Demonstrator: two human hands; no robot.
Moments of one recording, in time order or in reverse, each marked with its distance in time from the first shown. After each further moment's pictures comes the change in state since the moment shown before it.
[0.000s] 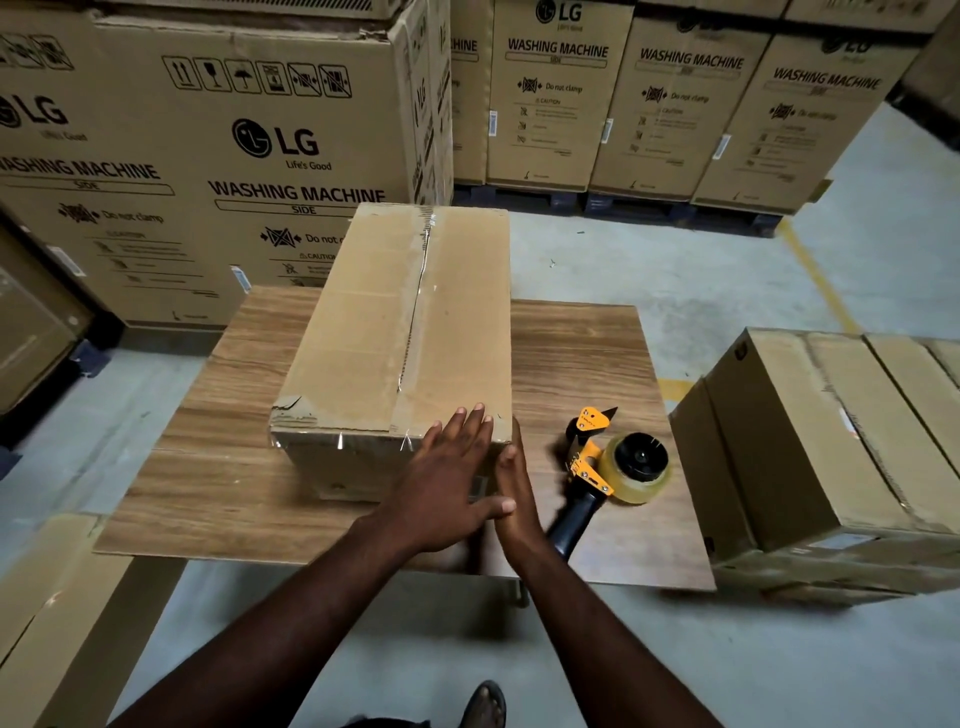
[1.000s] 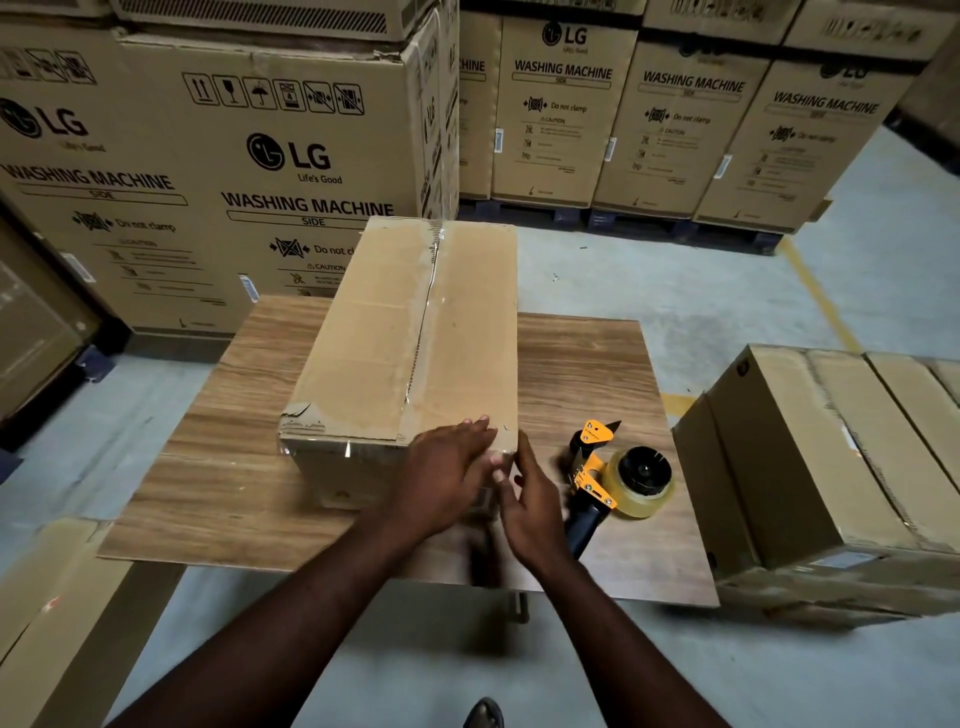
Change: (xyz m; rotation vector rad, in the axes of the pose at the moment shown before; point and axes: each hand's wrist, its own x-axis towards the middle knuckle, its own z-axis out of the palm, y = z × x) left_hand 0.009 -0.005 -0.015 -0.288 0.244 -0.059; right_hand -0.002 -0.015 -0.013 -0.471 0.110 -0.186
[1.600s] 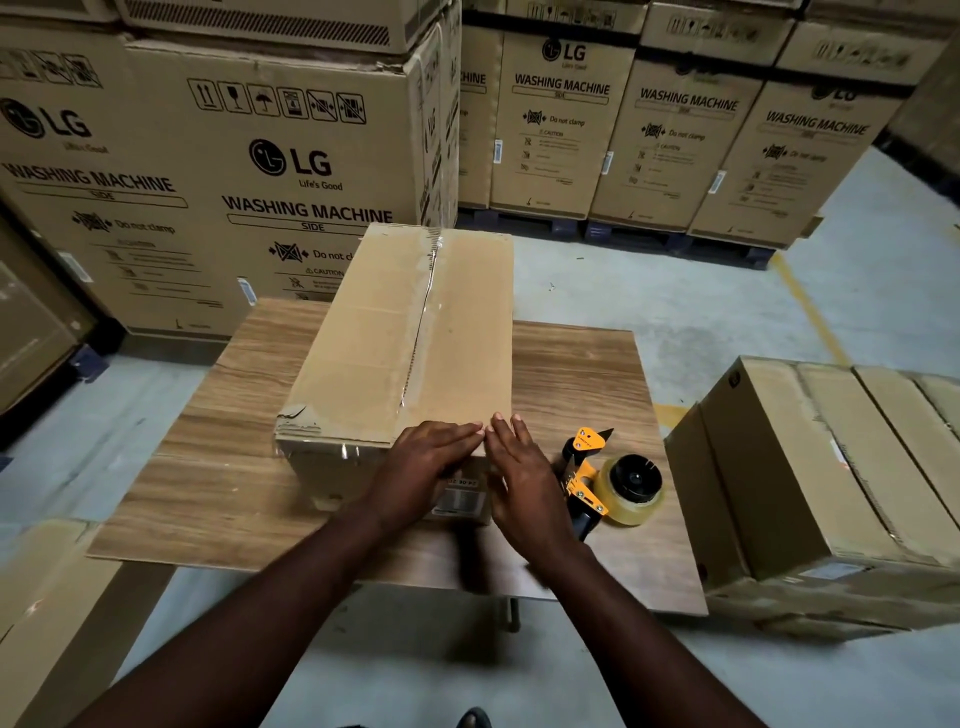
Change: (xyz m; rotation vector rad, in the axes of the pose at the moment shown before) left_hand 0.003 -0.054 0.018 0.107 0.151 0.309; right_hand 0.021 -0.012 -0.023 -0.498 -0.088 -0.486
